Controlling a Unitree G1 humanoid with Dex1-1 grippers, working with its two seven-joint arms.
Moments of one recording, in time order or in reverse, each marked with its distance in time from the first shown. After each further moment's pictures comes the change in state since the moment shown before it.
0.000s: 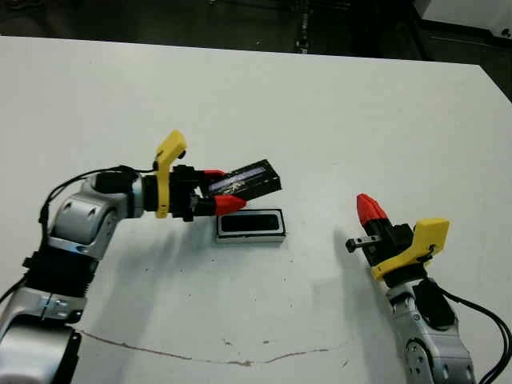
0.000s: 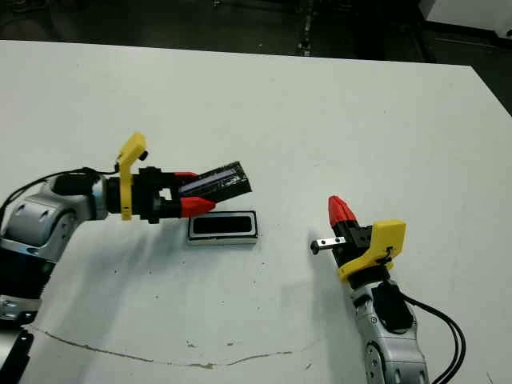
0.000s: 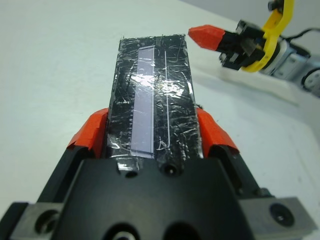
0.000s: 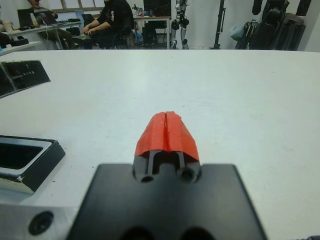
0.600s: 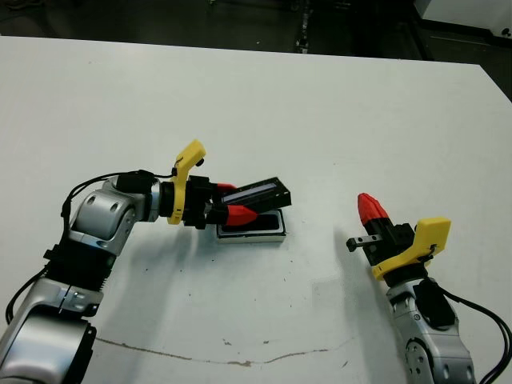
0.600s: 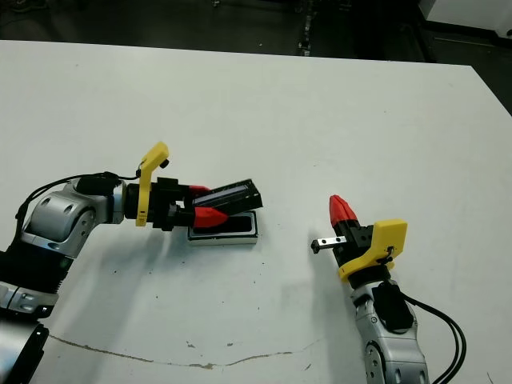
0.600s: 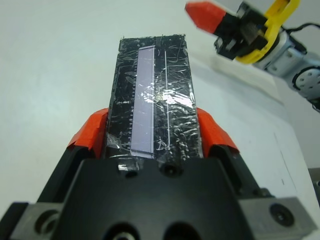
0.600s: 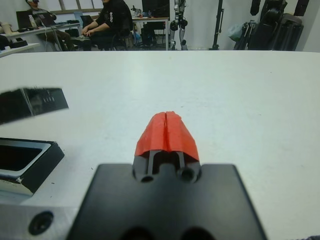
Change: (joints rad) left arm -0.049 -0.079 -0.025 0.008 -0.028 0.234 0.003; right arm 0.000 0.001 -0.001 -0.003 0.003 0.000 -0.008
